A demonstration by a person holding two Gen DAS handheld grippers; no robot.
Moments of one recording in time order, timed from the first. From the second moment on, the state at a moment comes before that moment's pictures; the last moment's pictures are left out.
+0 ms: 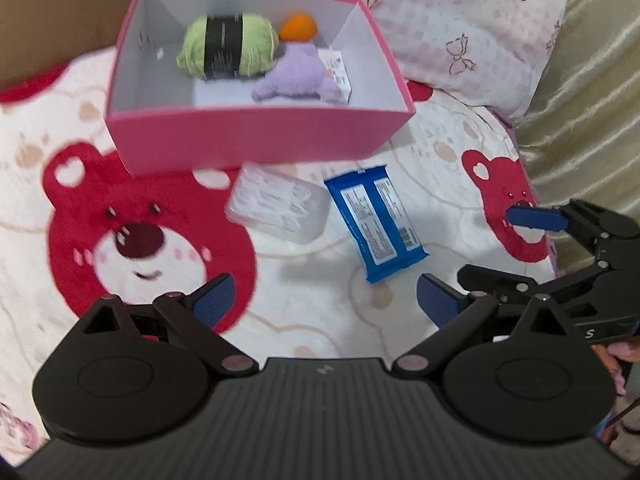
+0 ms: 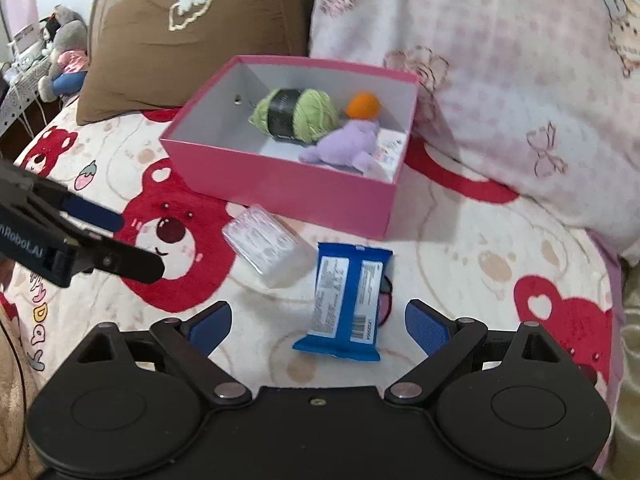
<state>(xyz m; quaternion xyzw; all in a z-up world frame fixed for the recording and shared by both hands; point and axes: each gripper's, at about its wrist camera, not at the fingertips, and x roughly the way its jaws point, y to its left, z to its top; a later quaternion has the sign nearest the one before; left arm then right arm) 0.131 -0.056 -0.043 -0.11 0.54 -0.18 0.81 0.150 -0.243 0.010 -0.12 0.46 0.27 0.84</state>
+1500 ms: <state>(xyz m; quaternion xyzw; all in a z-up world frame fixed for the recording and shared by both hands) 0.152 -0.123 -0.165 -0.20 0.50 -0.21 0.82 0.160 -0.252 -0.127 -0.03 0.42 0.25 0.87</state>
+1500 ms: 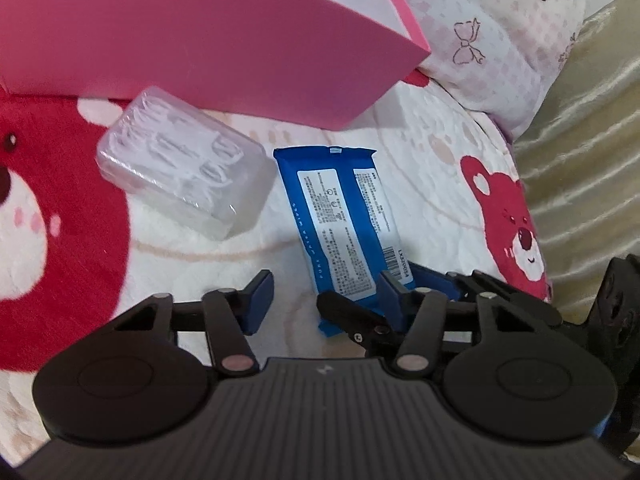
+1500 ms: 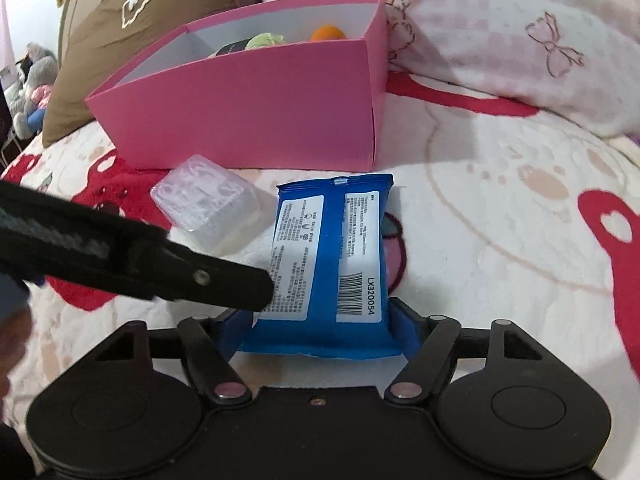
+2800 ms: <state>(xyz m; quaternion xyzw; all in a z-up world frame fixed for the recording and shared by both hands) 0.130 -0.054 -0.169 -0.21 0.54 -0.15 0.80 0.093 -0.241 -0.091 -0.09 0.38 0.38 0.84</state>
